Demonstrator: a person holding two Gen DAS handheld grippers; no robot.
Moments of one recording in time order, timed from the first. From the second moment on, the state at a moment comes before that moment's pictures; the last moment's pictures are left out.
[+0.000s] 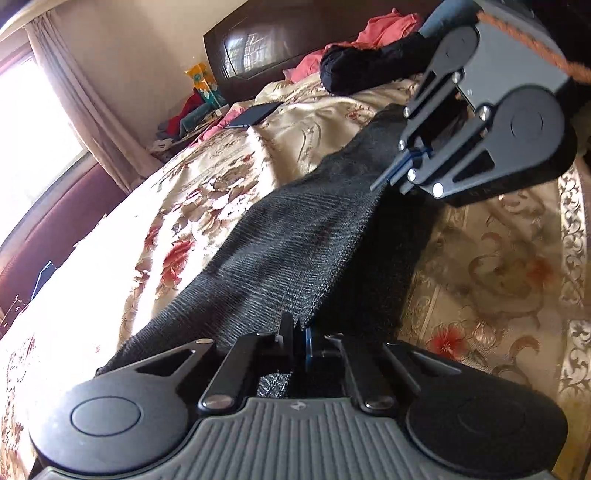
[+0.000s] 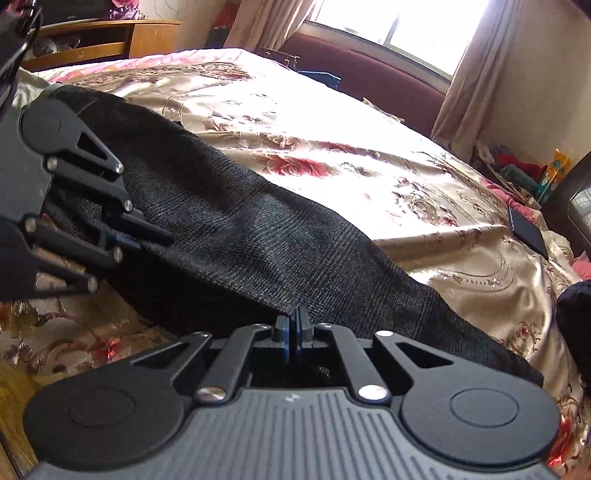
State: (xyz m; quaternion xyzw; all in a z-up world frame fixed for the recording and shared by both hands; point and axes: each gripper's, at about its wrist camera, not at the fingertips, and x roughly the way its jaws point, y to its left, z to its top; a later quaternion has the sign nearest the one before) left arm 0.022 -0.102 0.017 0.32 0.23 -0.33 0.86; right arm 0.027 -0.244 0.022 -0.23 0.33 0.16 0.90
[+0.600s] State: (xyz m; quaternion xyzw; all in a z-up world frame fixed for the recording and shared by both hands) left arm 0.001 -0.112 -0.009 0.39 0.23 -0.35 0.82; right arm 0.003 -0.354 0.020 0.02 0.34 -0.02 0.94
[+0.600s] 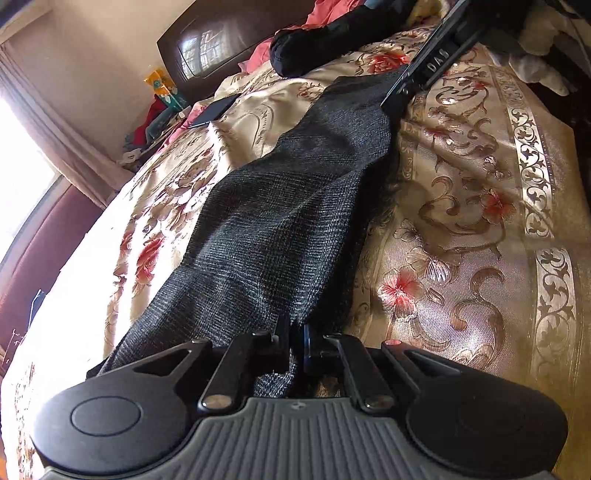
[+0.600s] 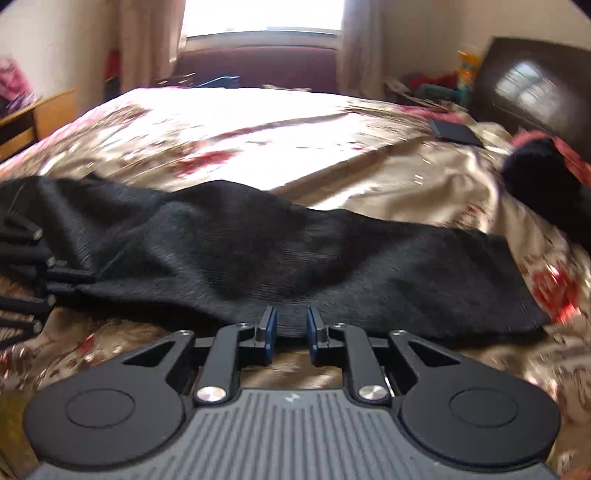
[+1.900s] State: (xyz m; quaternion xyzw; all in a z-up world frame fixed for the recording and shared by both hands) left arm 0.006 -0.178 -0.006 0.26 0.24 -0.39 0.85; right arm -0.002 -0.534 -0.016 0.39 0.25 -0.32 0.82
